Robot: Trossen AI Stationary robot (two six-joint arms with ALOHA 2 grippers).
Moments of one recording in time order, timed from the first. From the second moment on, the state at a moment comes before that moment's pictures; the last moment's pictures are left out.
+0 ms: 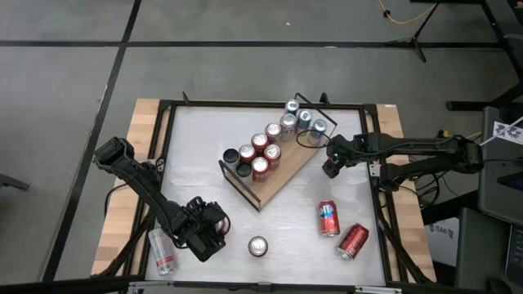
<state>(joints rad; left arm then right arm) -0.71 1.68 1.25 -0.95 -0.42 -1.31 -0.16 1.10 0.76 -0.97 0.17 0.70</state>
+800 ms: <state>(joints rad) -0.68 1.68 1.25 -0.95 -0.45 -1.26 -0.16 1.10 0.76 -0.97 0.17 0.70</state>
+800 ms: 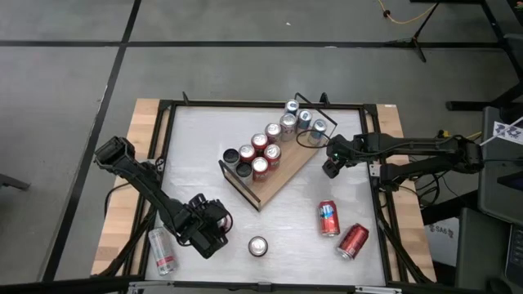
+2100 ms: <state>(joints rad) -0.47 1.68 1.66 -0.95 -0.19 -0.72 -0.16 1.10 0.76 -0.97 0.17 0.70</state>
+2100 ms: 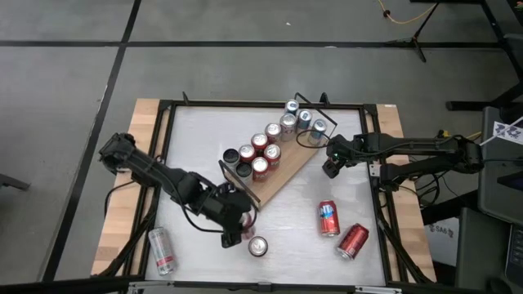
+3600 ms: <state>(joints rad) -0.04 1.72 1.74 -0.63 0.13 0.25 -0.16 1.10 0.76 -0.91 0.17 0.70</state>
